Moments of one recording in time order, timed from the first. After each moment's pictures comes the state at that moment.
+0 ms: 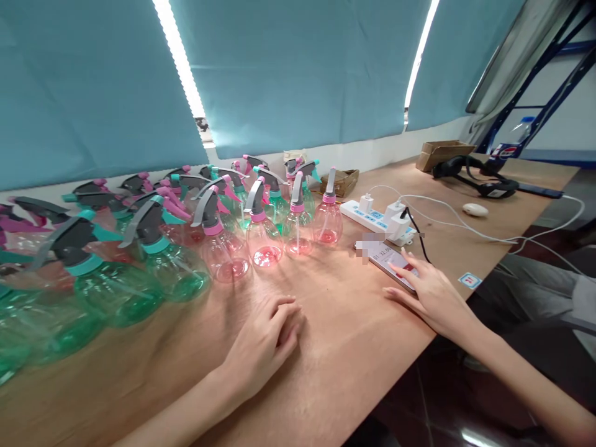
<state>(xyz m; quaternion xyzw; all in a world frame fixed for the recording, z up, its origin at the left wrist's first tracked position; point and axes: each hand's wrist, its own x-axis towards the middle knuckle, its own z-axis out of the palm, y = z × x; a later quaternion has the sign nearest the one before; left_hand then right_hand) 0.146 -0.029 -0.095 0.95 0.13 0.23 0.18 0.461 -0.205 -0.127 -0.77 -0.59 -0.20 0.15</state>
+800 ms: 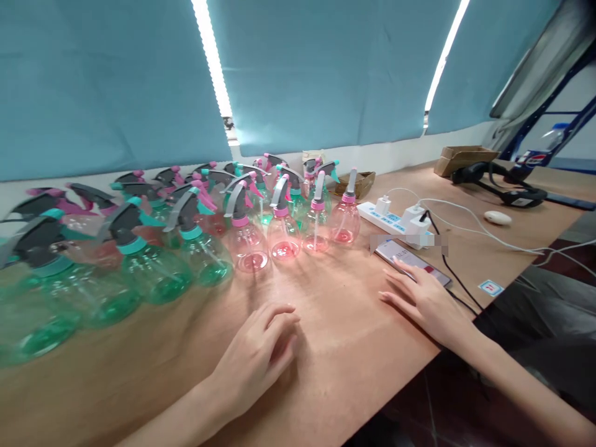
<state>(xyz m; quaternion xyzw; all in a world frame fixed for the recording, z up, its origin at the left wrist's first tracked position) 0.099 -0.040 -0.082 0.95 0.13 0.24 0.16 0.424 -0.188 -0.126 -0.73 -0.63 -0.17 0.21</state>
